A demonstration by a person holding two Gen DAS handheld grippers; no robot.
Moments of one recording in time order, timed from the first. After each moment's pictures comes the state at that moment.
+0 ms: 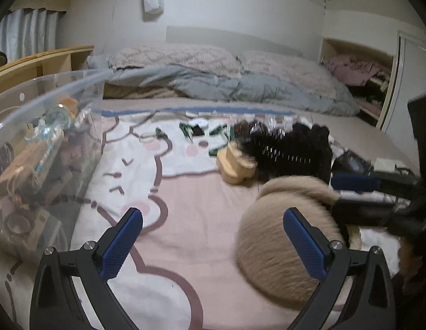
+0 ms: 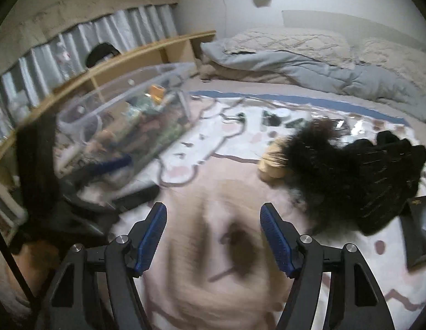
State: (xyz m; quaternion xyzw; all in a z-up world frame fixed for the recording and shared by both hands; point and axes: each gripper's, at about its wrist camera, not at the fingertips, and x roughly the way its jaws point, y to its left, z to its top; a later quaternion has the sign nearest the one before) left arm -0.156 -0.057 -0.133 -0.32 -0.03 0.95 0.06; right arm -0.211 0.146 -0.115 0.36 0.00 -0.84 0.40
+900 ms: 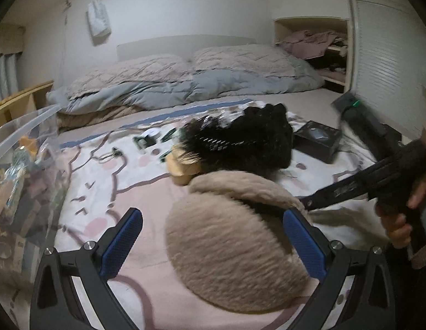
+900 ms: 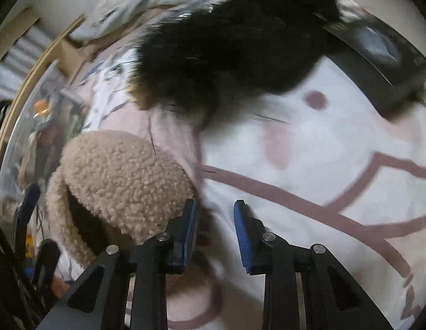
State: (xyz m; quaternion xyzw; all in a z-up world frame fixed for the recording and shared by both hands) left arm -0.143 0.008 -0.134 -0.30 0.06 0.94 0.12; right arm -0.251 0.214 -0.197 0.58 -0.13 -0.79 0.18
